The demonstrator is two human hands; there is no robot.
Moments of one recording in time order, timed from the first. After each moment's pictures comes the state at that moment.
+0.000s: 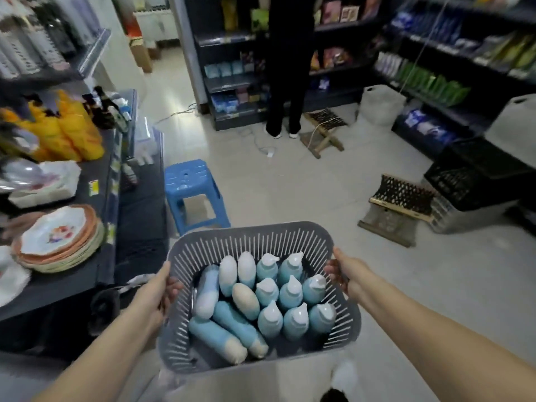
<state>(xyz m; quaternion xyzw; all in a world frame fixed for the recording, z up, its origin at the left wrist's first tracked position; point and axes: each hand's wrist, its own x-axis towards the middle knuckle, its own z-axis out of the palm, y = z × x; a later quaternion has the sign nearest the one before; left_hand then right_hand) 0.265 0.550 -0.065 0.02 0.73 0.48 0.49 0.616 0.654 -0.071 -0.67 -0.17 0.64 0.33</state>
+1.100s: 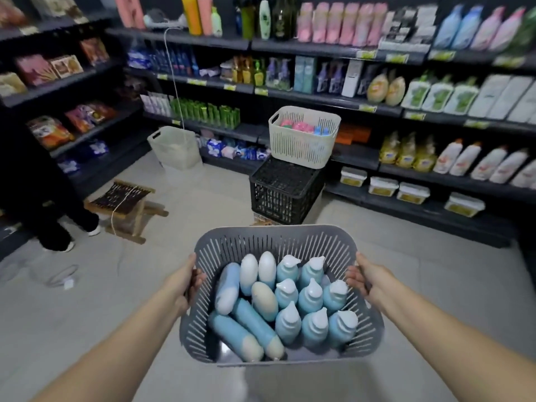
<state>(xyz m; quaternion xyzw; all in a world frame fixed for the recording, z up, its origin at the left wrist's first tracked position) 0.827 1.141 -0.042 0.29 0.62 0.21 0.70 1.126 0.931 -0.052 -0.71 0.14 0.40 0.56</state>
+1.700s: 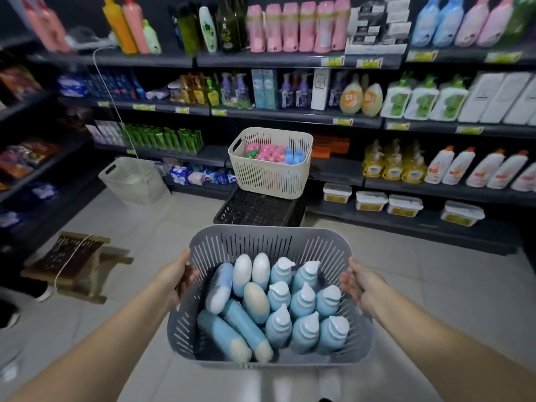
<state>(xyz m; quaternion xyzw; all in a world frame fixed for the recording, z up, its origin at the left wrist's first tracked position) 1.085 1.330 -0.050 0.40 0.64 0.15 0.64 1.343 1.069 -0.079 -0.65 0.19 0.41 0.61</state>
